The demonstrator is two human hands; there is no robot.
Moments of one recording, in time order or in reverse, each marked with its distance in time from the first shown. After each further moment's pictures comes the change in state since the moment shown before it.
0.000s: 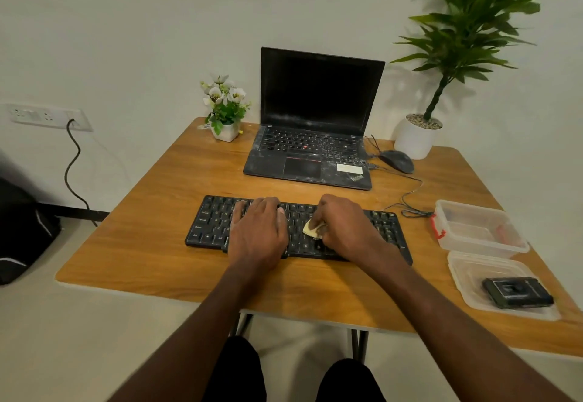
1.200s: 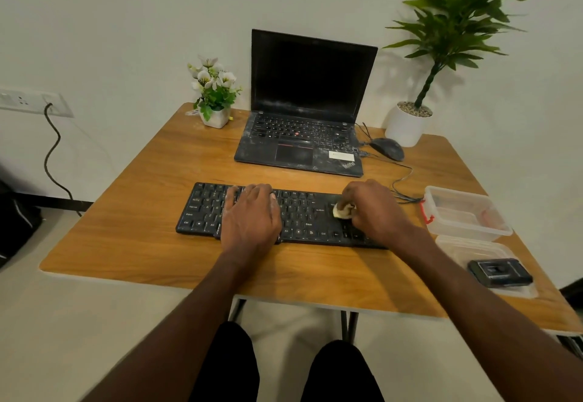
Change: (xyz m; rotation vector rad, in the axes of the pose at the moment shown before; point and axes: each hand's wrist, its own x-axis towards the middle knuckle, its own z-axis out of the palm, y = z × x) left_hand -0.003 0.000 -0.004 -0.010 0.008 0.021; right_hand -0.020 0.052 -0.022 -0.116 0.010 0.069
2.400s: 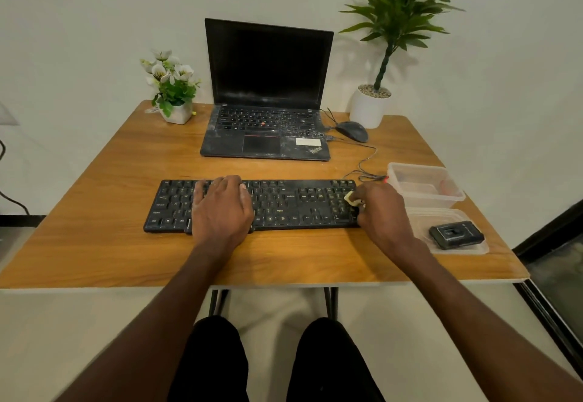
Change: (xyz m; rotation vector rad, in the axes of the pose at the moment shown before) left_hand -0.001 0.000 0.006 0.018 0.053 0.029; right_hand -0.073 0.025 -0.001 0.051 0.183 0.350
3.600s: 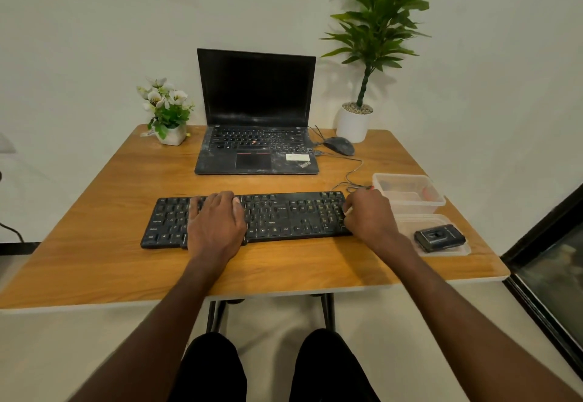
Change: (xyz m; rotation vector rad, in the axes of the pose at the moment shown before) left_hand 0.000 -0.002 0.005 0.012 0.048 0.036; right_hand 0.005 -0.013 -0.018 -0.029 -0.122 0.213
